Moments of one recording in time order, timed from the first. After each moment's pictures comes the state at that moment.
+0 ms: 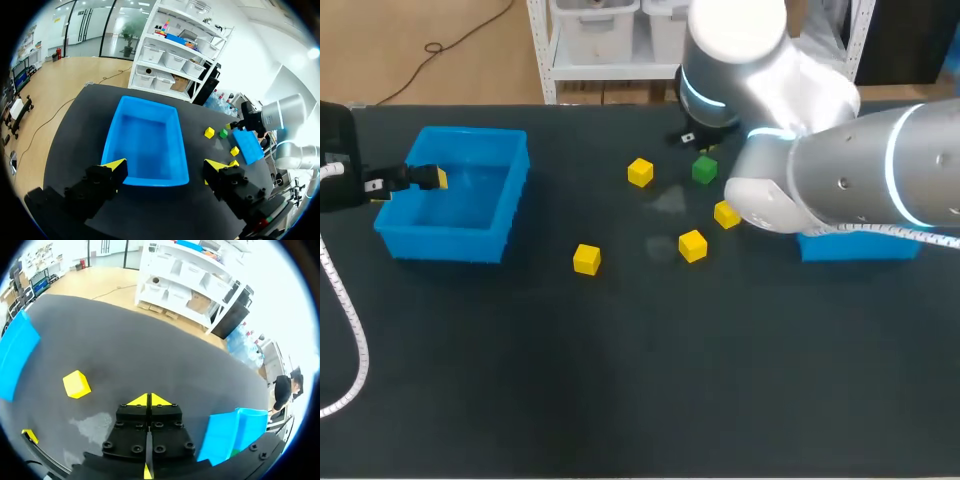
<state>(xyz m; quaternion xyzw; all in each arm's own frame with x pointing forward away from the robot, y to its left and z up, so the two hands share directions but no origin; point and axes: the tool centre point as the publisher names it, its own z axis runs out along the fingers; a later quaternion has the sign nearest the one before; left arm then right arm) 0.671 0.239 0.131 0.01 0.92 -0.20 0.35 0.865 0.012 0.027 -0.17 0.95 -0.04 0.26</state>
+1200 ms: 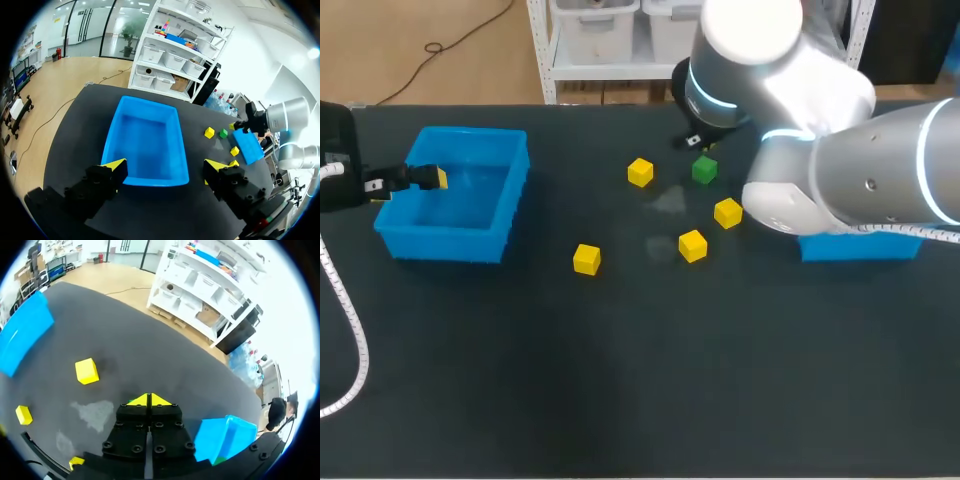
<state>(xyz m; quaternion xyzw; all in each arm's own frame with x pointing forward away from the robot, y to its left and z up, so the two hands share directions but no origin) 0.671 0.239 0.131 0.01 0.92 -0.20 0.35 0.852 0.010 0.037 -0.26 0.93 -0.06 0.26</state>
